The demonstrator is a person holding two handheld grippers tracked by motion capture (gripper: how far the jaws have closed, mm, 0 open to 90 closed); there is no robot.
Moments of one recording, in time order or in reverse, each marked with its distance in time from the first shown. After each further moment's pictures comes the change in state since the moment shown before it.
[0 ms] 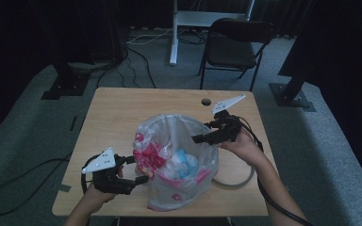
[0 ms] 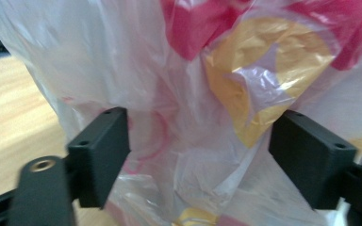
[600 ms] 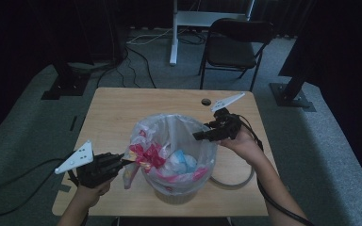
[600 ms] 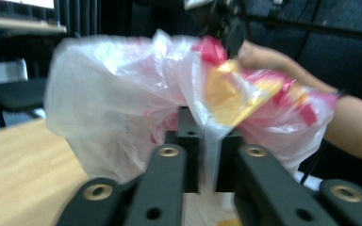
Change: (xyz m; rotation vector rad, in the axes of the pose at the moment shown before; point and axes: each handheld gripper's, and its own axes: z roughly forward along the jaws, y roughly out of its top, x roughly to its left) left arm -0.001 0.032 -0.035 -0.255 -0.016 0.027; right arm -0.003 0.004 0.000 0.029 -0.030 0.021
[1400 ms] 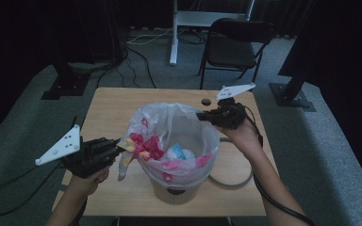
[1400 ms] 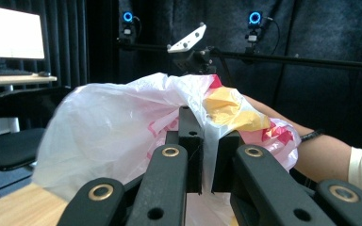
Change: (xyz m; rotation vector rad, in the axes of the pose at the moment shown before) left arm -0.013 0.060 0.004 -0.094 -0.050 0.092; right arm 0.015 0.028 -0.029 -0.162 -0.168 -0.053
